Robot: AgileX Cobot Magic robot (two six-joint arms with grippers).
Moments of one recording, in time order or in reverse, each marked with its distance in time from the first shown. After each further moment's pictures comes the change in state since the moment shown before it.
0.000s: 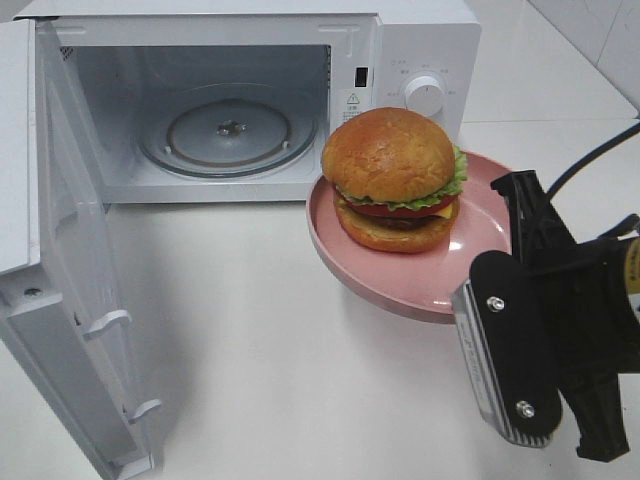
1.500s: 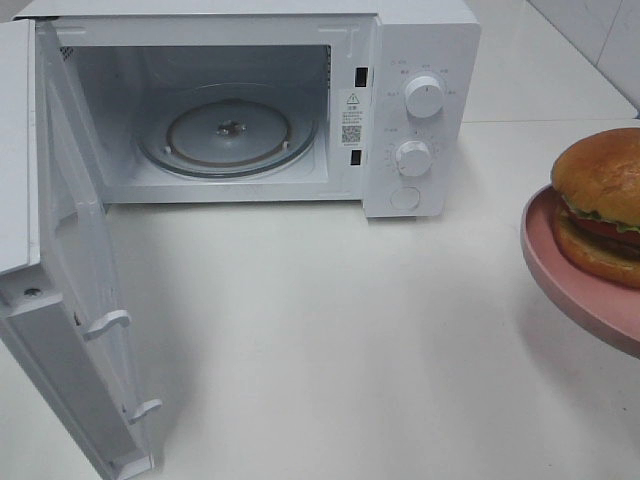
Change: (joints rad) left arm 0.000 0.000 0.000 0.000 0.000 0.000; right arm 0.000 -0.420 0.108 -0.204 0.527 0.476
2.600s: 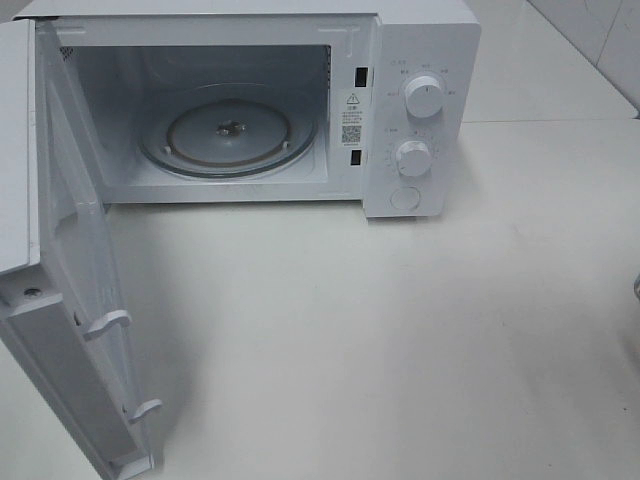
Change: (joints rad) left arm 0.000 0.000 0.000 0.000 0.000 0.000; right arm 0.000 0.189 -0.102 -0.133 0.215 0.639
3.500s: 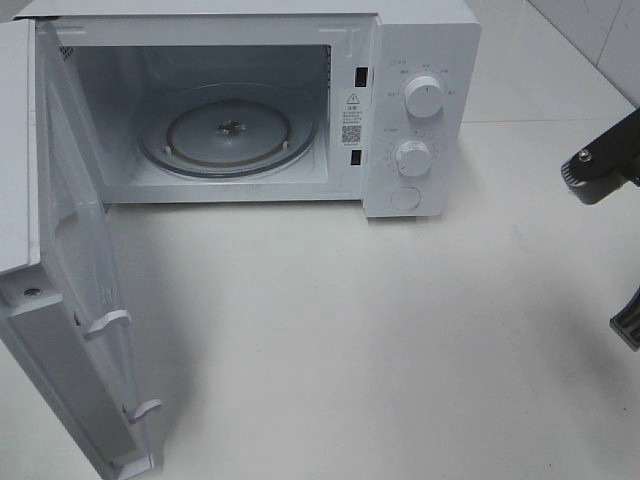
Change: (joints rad) left arm 0.000 0.000 0.000 0.000 0.000 0.000; right arm 0.000 0.339 -0.238 -0.081 0.167 0.414
